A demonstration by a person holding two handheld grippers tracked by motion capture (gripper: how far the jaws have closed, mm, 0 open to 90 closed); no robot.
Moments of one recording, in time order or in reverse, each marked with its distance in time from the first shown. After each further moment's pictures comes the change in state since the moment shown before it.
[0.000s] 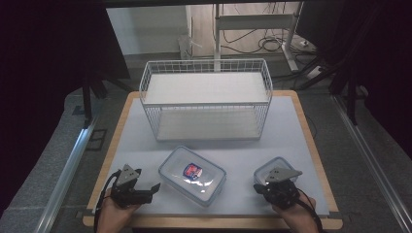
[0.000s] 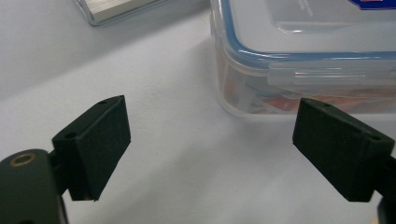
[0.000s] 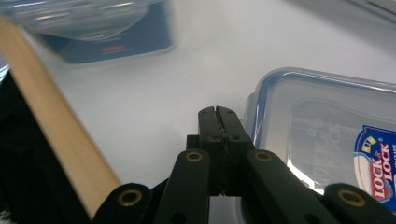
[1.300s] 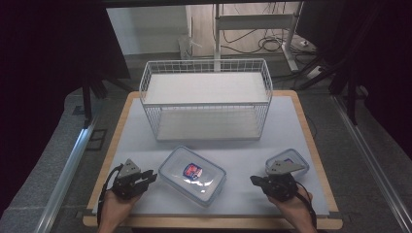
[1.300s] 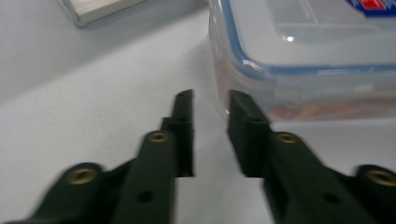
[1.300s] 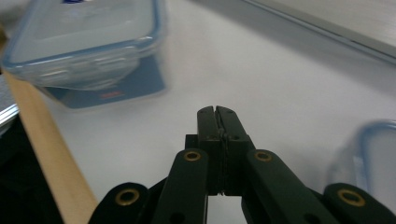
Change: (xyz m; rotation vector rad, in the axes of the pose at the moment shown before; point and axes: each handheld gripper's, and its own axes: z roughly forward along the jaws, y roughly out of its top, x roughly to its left) left arm 0.013 0.013 0.012 0.019 -0.069 -0.006; right arm -0.007 0.011 0.005 -0.112 0.051 0.030
